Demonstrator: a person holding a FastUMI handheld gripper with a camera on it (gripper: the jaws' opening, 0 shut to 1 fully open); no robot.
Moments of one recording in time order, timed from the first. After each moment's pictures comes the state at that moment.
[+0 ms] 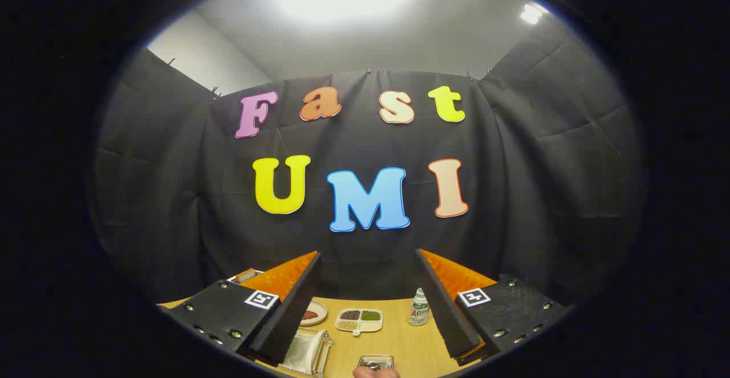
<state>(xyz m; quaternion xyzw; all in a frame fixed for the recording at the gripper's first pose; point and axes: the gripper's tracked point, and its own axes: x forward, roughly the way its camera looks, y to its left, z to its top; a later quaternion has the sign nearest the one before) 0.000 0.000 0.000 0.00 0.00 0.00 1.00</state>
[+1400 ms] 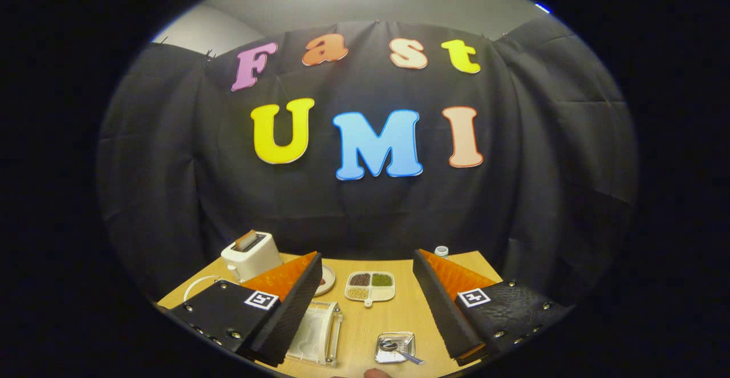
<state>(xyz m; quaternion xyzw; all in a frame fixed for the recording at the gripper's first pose) 0.042 0.063 -0.091 0.00 0.17 0.02 0.99</state>
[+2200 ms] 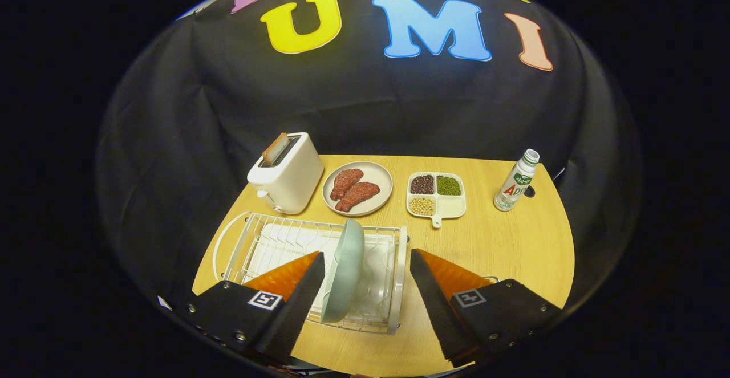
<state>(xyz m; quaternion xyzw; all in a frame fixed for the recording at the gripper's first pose) 0.060 0.170 -0.218 0.02 0.45 0.09 0.89</state>
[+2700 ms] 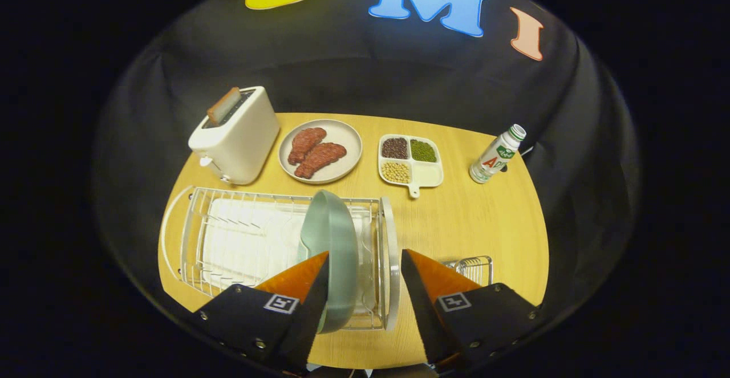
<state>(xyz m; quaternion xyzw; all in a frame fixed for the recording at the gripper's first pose) 0.058 0.168 -0.281 -0.07 0.54 -0.05 0.84</state>
